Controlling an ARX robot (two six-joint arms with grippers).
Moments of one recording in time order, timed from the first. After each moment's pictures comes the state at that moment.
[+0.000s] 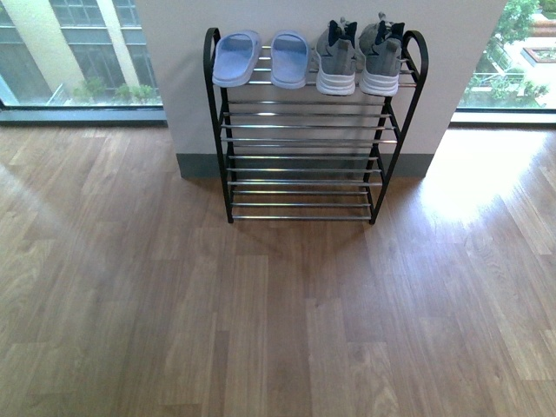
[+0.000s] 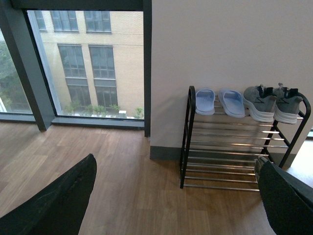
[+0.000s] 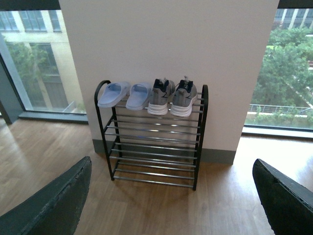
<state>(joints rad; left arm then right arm) 0.00 0.02 0.01 0.00 0.00 0.00 0.00 0.00 0.02 0.00 0.00 0.00</state>
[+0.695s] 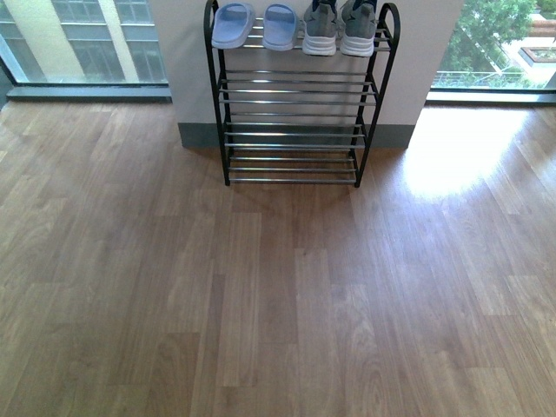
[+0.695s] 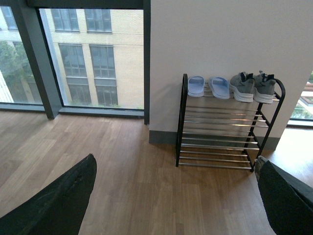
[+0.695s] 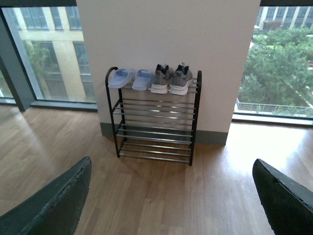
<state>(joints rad) 0.00 0.02 0.01 0.00 0.00 0.00 0.00 0.00 0.02 0.00 0.00 0.00</state>
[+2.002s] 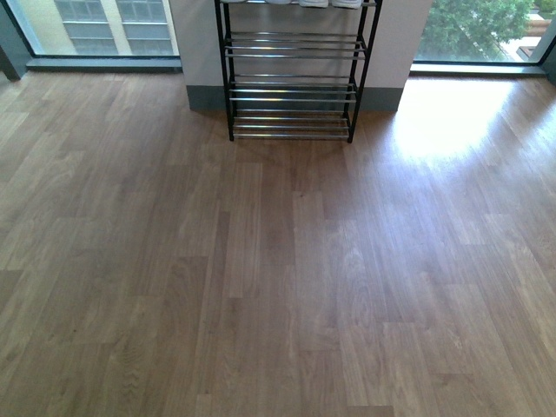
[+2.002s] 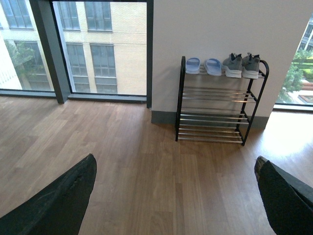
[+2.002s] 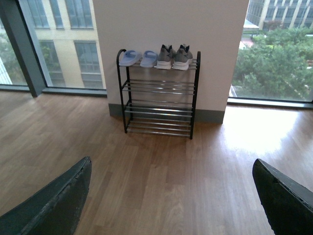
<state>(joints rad) 0.00 0.02 0.01 0.00 0.00 0.00 0.00 0.00 0.02 0.00 0.00 0.00</state>
